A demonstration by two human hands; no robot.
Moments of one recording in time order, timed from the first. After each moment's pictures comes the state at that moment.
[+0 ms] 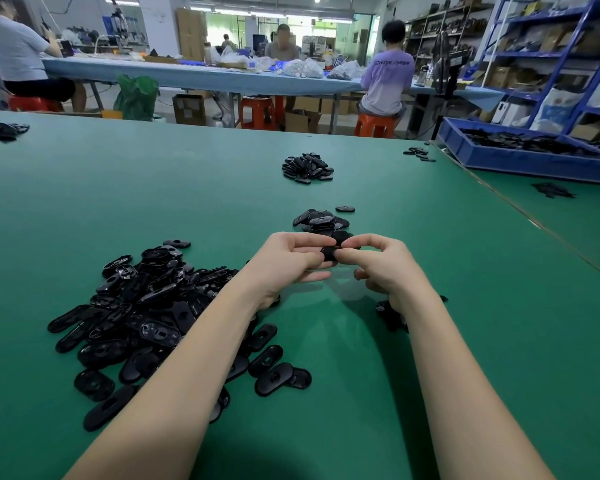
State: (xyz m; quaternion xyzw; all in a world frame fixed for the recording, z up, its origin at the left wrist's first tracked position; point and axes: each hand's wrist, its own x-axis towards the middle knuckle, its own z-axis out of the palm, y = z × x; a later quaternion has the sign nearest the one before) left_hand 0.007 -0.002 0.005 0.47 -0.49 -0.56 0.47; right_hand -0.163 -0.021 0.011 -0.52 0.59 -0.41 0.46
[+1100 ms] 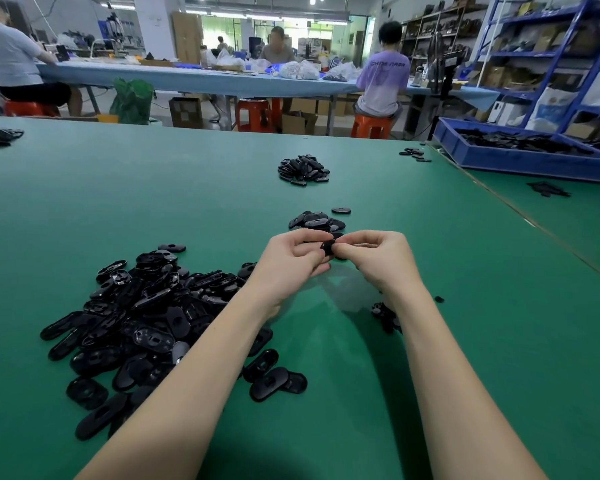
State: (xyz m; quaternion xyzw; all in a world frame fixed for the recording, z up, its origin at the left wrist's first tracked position) left_hand -0.010 -0.003 0.001 0.47 -0.47 -0.52 0.53; right_hand -0.159 -0.025 0.012 -0.55 0.58 -0.46 0.39
